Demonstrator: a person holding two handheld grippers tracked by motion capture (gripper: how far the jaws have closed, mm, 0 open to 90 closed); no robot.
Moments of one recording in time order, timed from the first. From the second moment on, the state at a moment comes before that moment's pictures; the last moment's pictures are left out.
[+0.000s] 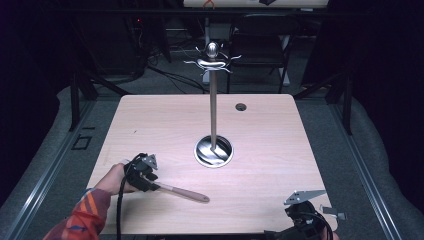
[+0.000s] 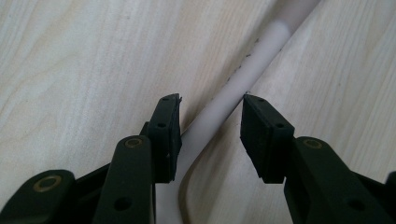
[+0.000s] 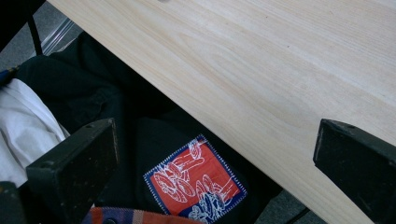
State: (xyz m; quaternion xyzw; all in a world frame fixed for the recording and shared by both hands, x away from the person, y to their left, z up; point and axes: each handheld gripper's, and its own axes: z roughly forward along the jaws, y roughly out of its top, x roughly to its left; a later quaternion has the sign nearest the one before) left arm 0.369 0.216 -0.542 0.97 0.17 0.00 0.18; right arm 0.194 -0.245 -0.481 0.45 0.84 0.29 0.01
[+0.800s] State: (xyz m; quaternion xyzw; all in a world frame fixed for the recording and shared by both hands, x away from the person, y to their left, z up) left arm 0.374 0.215 -0.548 0.95 0.25 0.00 0.19; right arm 0.195 -0.243 -0.481 0.45 0.84 0.29 0.01
